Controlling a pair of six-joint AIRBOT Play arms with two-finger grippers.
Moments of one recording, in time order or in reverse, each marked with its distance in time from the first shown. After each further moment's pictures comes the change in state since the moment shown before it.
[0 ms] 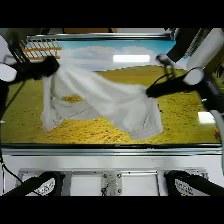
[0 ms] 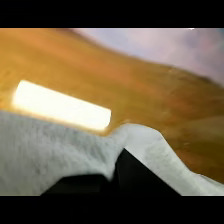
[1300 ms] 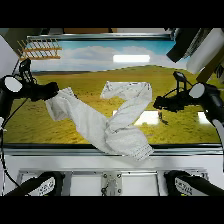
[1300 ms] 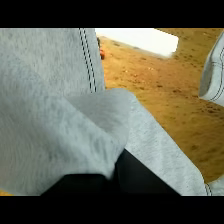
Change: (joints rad) left arm 0.085 0.003 -0.248 0.202 -0.224 0.005; right arm -0.100 -0.020 -0.289 -0.086 -0.027 0.369
